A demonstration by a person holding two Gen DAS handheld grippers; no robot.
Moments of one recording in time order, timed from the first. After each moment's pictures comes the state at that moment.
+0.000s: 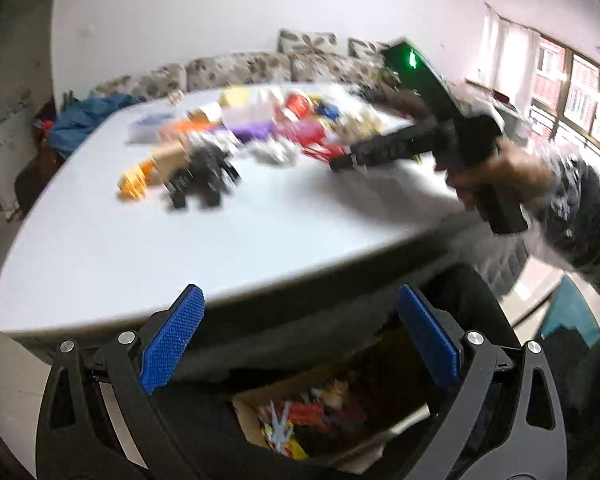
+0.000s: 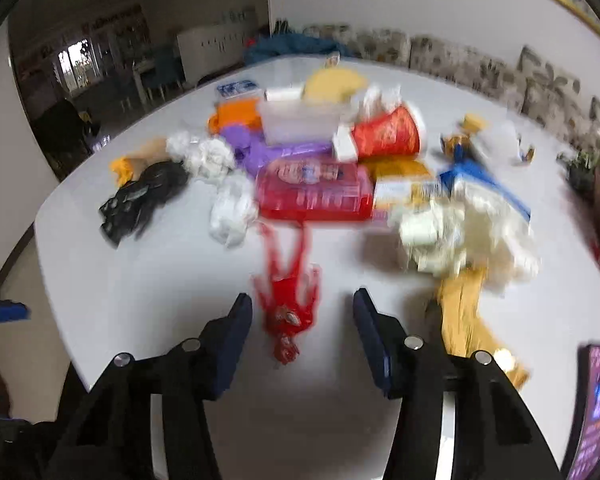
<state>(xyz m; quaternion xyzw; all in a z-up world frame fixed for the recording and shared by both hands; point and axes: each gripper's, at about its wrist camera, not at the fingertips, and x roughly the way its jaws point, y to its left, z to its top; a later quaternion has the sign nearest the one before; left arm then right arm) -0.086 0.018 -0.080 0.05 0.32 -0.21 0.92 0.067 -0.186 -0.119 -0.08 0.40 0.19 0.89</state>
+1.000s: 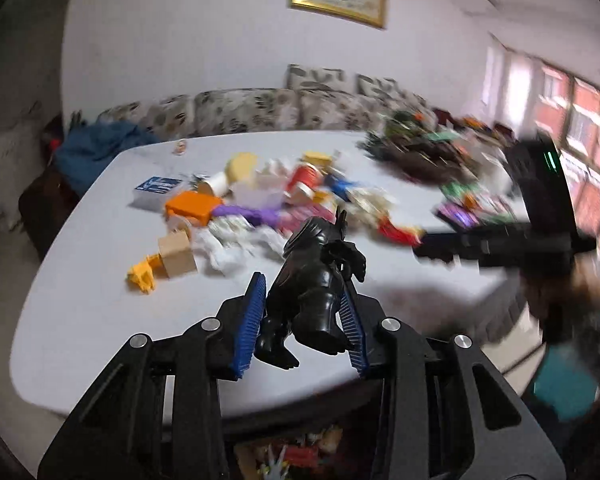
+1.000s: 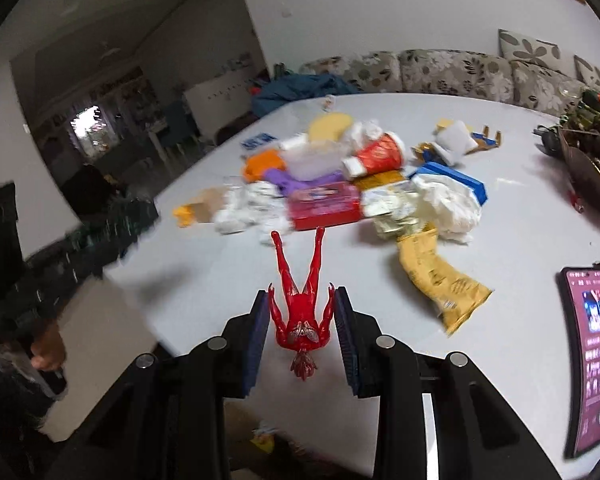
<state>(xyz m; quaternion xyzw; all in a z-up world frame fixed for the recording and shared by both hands) -0.068 0.013 -0.024 0.04 0.28 -0.22 0.93 -0.036 -0.237 -0.071 0.06 0.35 0.25 0.90</state>
